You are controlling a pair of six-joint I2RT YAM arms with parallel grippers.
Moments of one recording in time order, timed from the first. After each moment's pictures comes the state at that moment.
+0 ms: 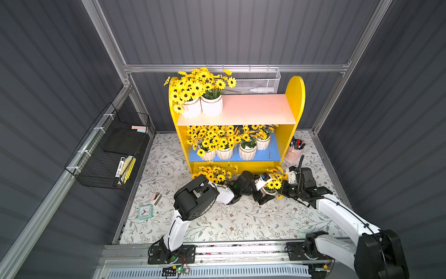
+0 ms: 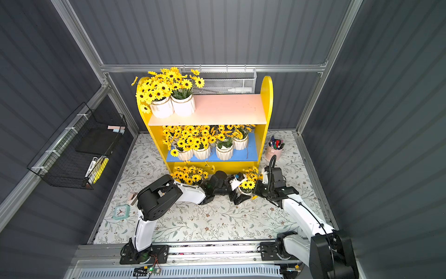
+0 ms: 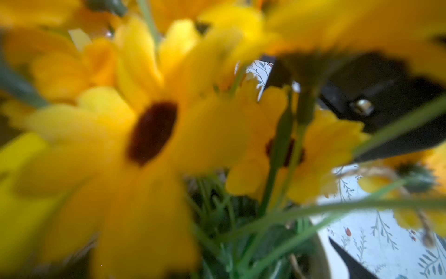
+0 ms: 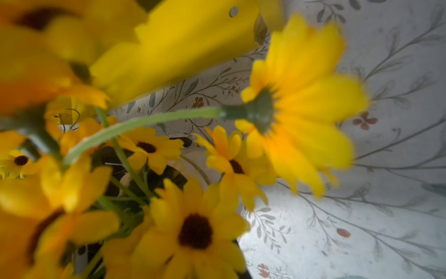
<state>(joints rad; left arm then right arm) -0.88 2.08 1.04 0.63 0.43 0.06 0.19 1.12 0.57 -0.38 -0.32 0.54</state>
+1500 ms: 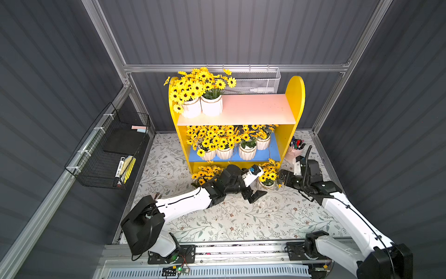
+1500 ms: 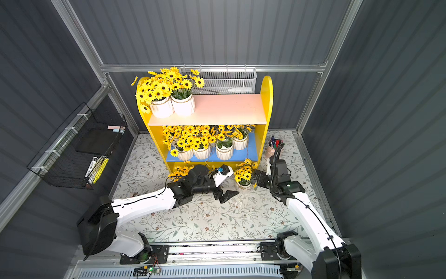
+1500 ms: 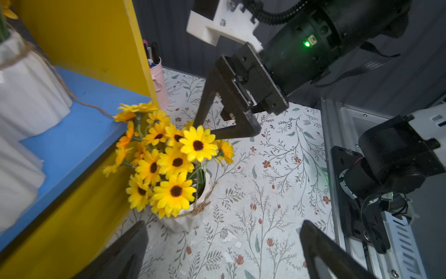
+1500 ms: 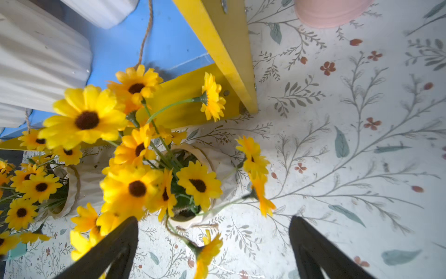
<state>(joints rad) -0.88 1.44 0.95 0.09 0.30 0.07 0.20 0.99 0.73 -0.56 -0.14 0.46</state>
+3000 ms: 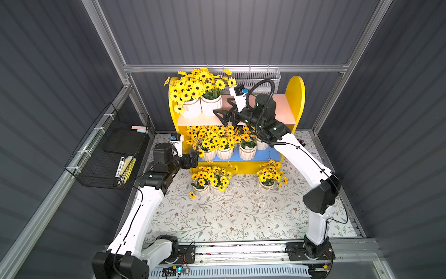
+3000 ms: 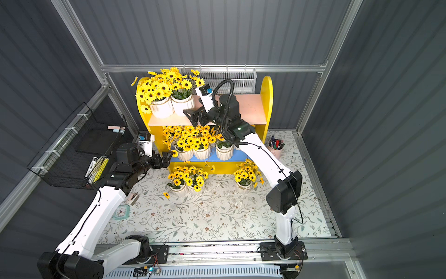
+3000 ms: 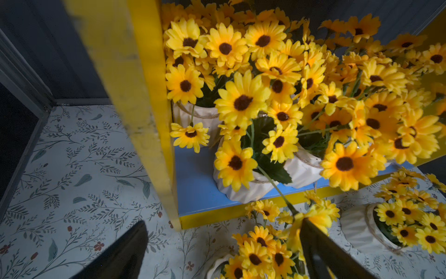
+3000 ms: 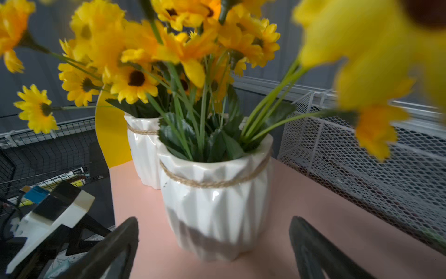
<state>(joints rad) -0.09 1.09 1.02 -0.39 0.19 -0.11 0.61 1.99 2.19 -0.18 -0.37 -0.01</state>
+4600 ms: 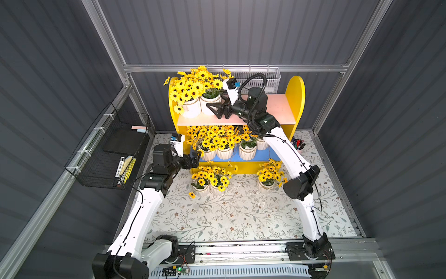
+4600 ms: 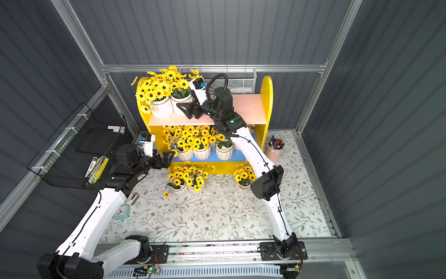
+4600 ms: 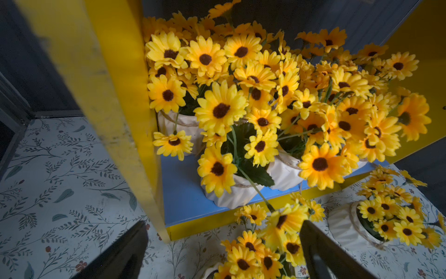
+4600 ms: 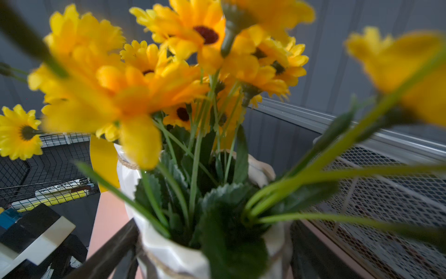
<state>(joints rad) -0.09 1.08 0.99 -0.32 0.26 -0.11 0.60 2.25 2.56 -0.21 -0.52 0.00</state>
